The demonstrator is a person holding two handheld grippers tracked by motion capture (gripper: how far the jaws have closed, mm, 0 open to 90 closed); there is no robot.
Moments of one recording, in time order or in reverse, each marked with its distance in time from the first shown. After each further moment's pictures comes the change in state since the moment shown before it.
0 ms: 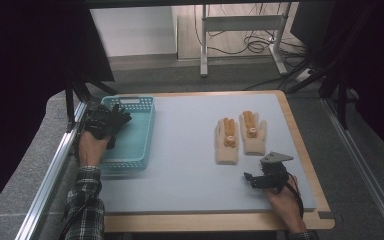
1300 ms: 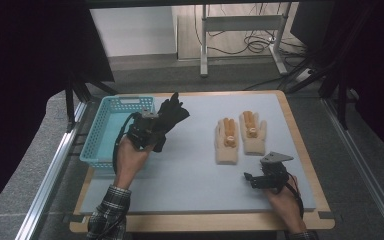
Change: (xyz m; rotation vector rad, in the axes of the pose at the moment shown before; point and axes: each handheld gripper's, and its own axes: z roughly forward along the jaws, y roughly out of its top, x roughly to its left) left arm -0.145 -0.016 -0.087 -0.389 -0.266 0.297; right arm 0.000 0.000 0.000 0.001 -0.001 0.001
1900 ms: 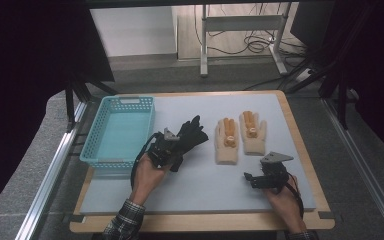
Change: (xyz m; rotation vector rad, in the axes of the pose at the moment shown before) left arm -0.059 -0.029 0.042 0.060 -0.121 0.091; right arm 0.000 0.000 0.000 0.000 0.000 -0.002
